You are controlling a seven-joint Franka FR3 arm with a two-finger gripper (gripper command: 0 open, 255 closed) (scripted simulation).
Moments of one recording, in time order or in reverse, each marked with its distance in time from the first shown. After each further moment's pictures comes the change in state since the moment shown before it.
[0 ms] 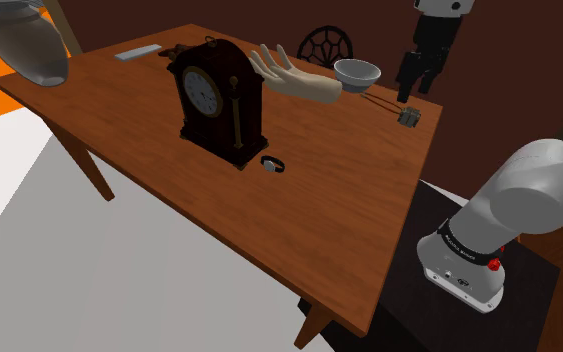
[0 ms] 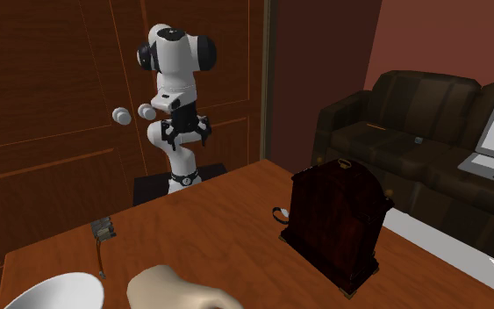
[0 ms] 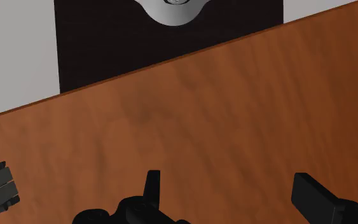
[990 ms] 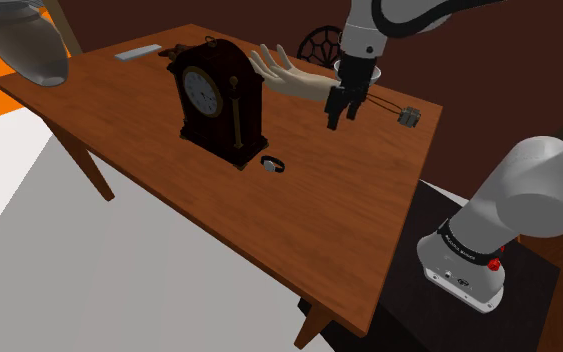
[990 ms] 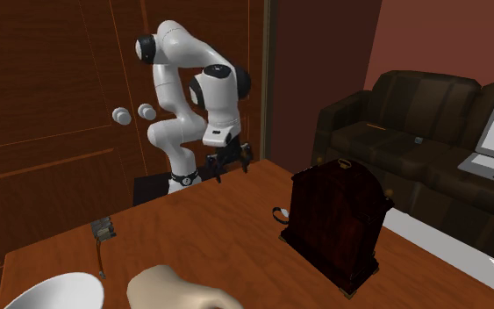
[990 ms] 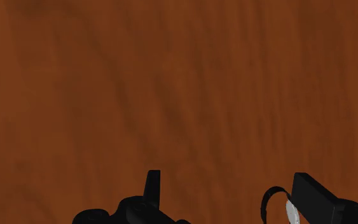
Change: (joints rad) arm 0.132 0.324 0.099 0.012 0.148 0.383 -0.018
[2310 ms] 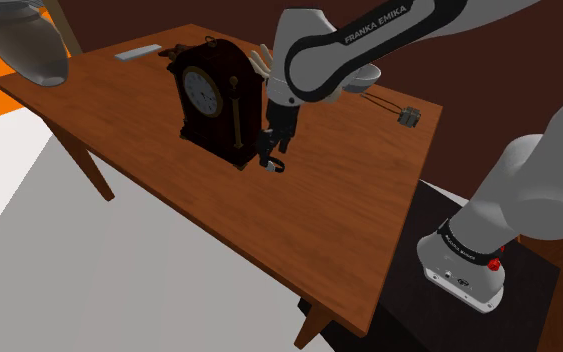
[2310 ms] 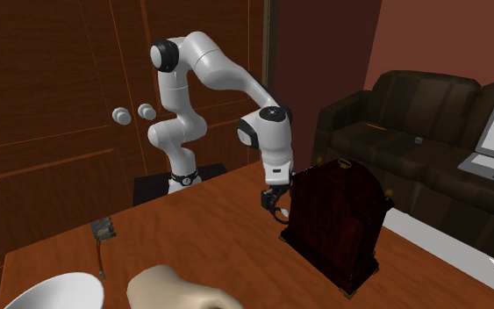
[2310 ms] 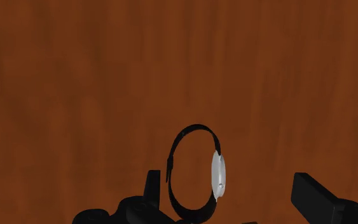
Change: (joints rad) arm 0.122 0.460 0.115 0.184 0.092 0.370 -0.042
